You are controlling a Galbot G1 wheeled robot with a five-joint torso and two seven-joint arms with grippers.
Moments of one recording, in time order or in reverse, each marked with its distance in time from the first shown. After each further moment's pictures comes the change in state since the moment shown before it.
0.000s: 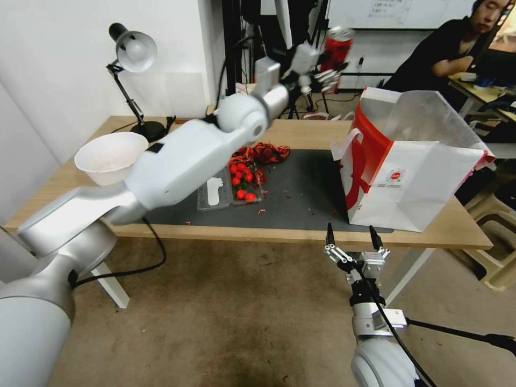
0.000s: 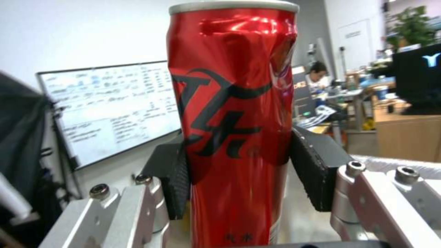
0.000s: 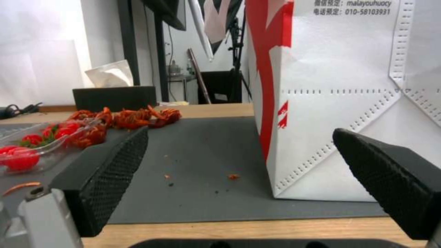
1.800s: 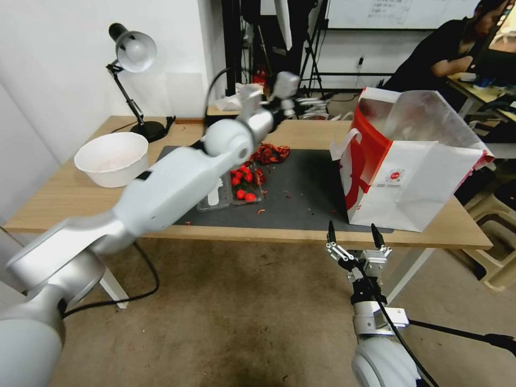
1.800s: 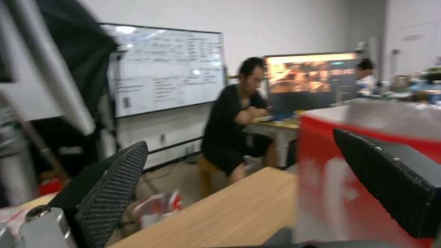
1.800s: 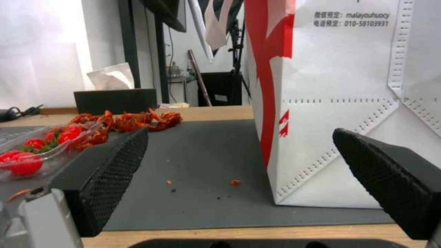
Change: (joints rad) left arm 0.294 0.198 -0.204 -0.142 0.018 0.016 -0.016; right arm -0.003 0.000 -0.003 0.022 -0.004 -0.017 0.007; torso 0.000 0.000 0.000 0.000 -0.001
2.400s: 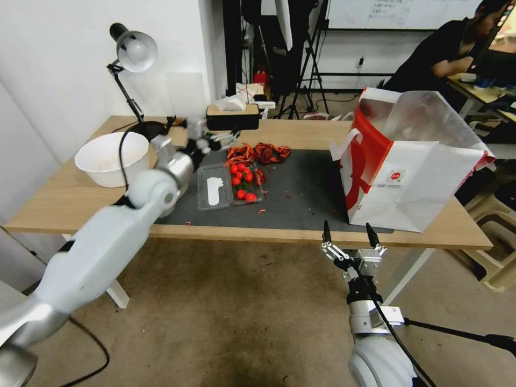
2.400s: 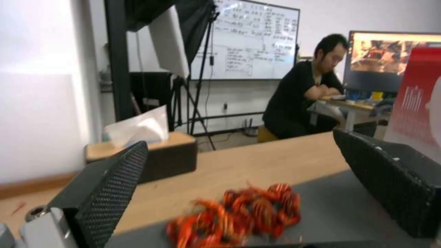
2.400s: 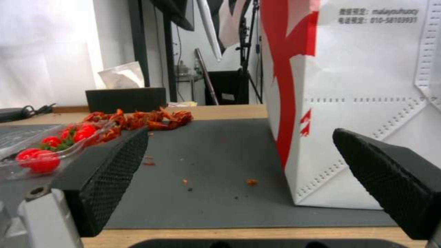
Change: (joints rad) left arm 0.480 0.206 -0.375 -0.221 0.054 0.007 -0.020; right arm 0.014 -0.004 -0.030 -0.001 -0.001 -0.012 -0.001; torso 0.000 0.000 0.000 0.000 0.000
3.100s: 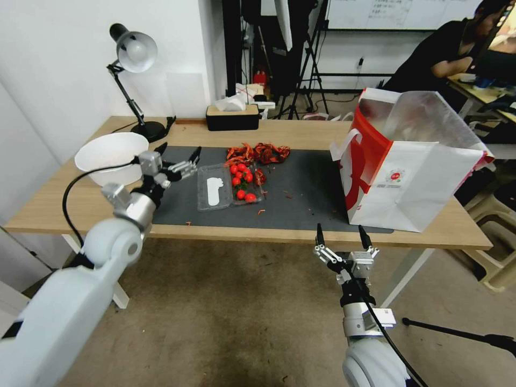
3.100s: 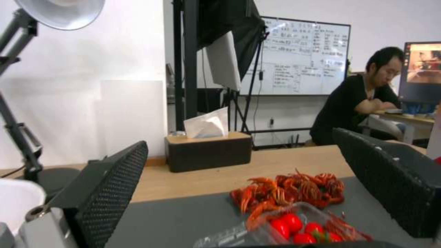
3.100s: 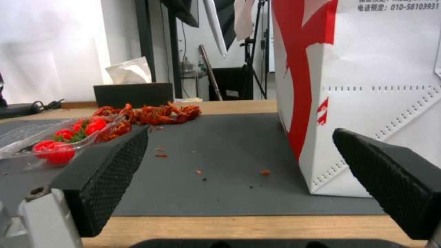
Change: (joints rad) left arm 0.459 -0.061 -0.361 -0.231 0.210 -0.076 -0.036; right arm -0.006 0.012 -0.022 -0.007 -0.017 0.002 0.003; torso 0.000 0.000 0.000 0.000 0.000
